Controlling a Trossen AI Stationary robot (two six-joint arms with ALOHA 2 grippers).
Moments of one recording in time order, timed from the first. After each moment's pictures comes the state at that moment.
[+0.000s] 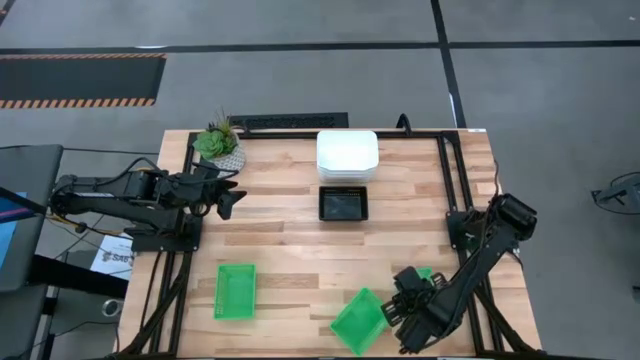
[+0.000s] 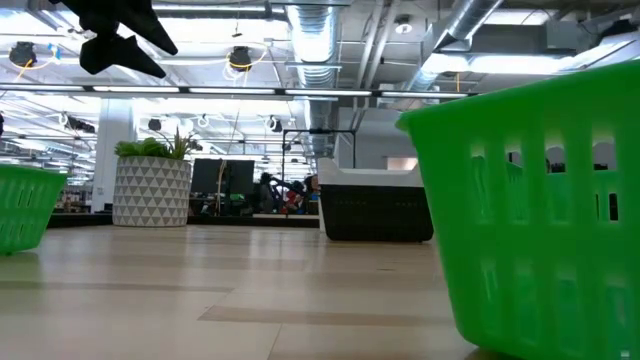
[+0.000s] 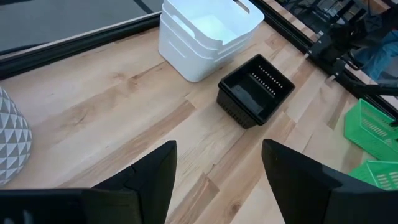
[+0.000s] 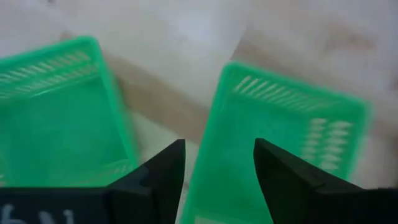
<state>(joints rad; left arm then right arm) -0.06 0.64 0.79 -0.80 -0.43 -0.76 0.84 1.82 1.41 -1.27 0.28 1.94</state>
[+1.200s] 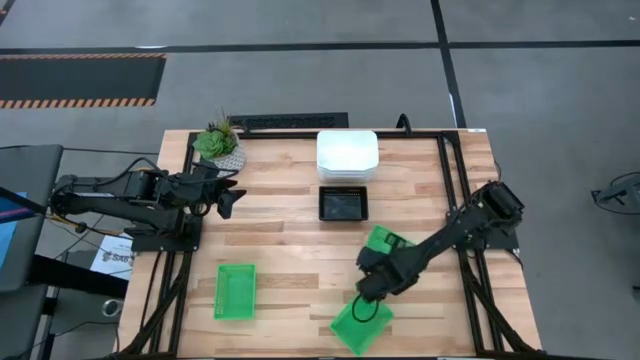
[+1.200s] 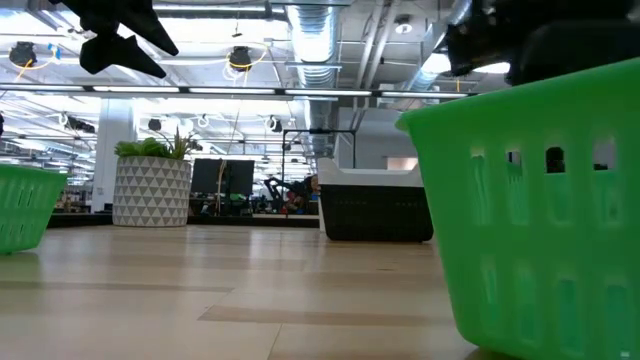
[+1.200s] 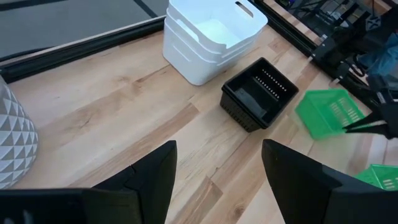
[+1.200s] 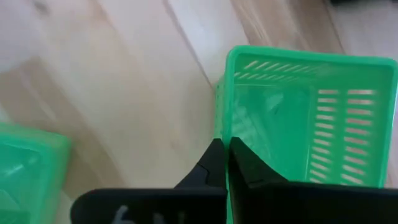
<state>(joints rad) -0.06 0.64 0.79 -0.80 -0.45 -0.76 0.52 1.82 1.27 -1.01 0.31 0.98</state>
